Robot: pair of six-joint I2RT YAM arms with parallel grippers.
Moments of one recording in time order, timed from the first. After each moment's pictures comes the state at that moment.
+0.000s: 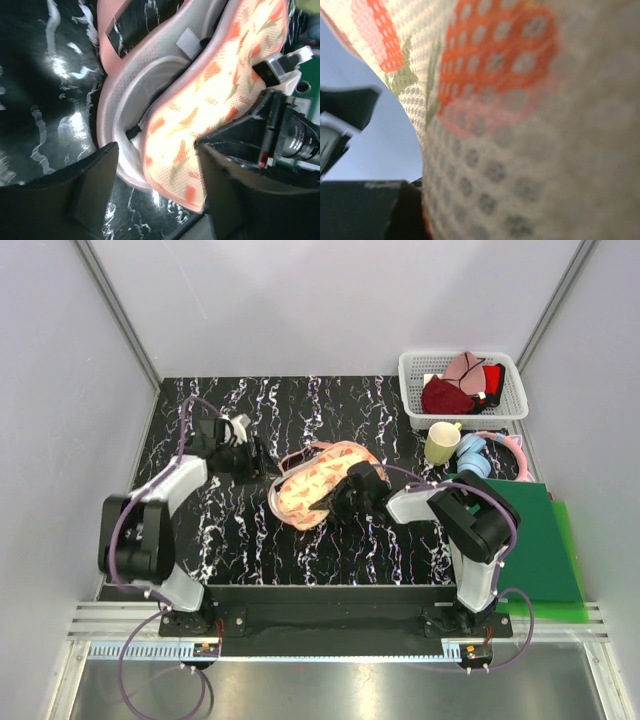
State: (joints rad) left arm -0.11 1.66 1.03 -0.36 0.63 -0.37; right arm 0.70 1.87 0.82 0.37 -0.31 1.47
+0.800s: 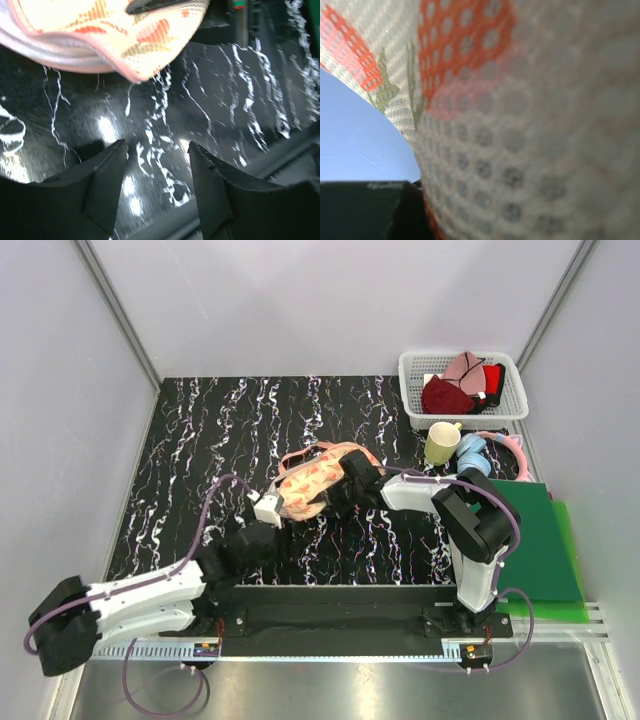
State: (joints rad) left arm -0.95 0.83 0.31 -0.05 -0.23 -0.70; right arm 0.70 1.87 1.00 0.01 -0.30 1.68
